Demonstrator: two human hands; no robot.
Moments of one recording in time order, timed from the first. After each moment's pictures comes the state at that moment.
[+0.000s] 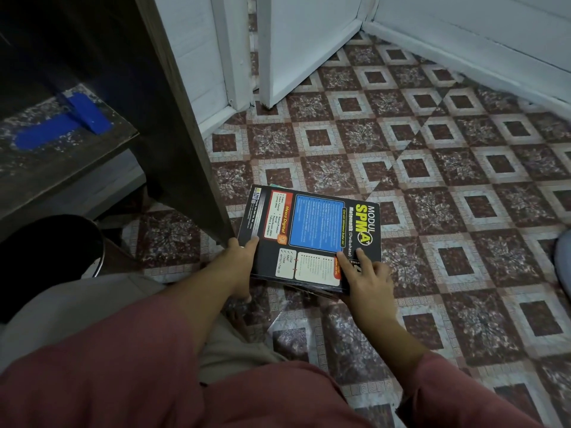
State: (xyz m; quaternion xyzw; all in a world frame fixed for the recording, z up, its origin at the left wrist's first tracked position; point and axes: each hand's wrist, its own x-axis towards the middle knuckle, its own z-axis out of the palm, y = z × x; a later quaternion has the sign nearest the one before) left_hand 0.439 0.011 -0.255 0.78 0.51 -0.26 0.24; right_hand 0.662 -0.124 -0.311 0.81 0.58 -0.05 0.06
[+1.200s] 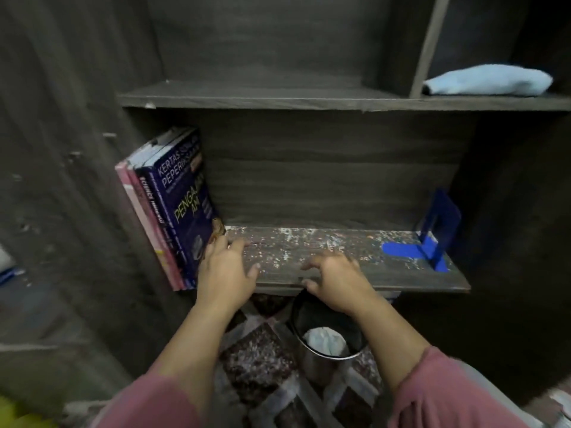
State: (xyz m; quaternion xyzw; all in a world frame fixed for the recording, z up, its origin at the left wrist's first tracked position) left_hand 0.005 -0.080 -0.082 0.44 0.87 0.24 -0.04; right_hand 0.168 0.042 -0.087 0.35 0.92 -0.14 -0.06
